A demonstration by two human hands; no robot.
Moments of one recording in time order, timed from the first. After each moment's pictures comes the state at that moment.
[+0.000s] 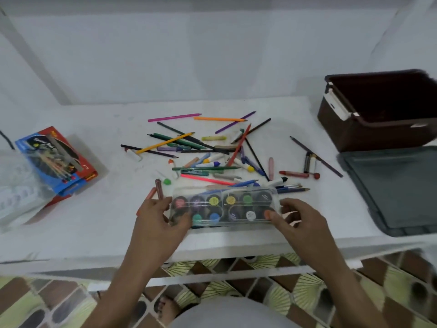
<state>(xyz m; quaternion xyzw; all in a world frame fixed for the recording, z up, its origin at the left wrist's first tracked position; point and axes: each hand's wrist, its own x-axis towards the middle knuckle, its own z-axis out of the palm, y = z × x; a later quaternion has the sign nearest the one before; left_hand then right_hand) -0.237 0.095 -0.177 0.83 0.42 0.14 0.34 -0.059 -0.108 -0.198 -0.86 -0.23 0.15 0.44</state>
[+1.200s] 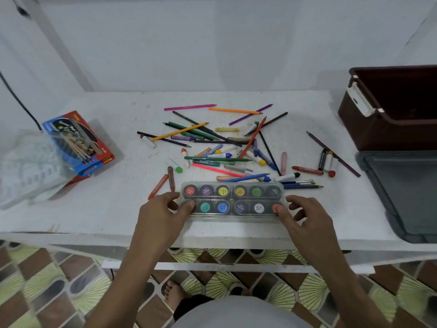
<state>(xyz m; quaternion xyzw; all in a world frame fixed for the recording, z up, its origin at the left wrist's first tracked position) -0.247 0.100 -0.195 0.81 0.49 0.14 0.30 -0.060 -0.105 -0.210 -0.87 -0.27 0.11 0.41</state>
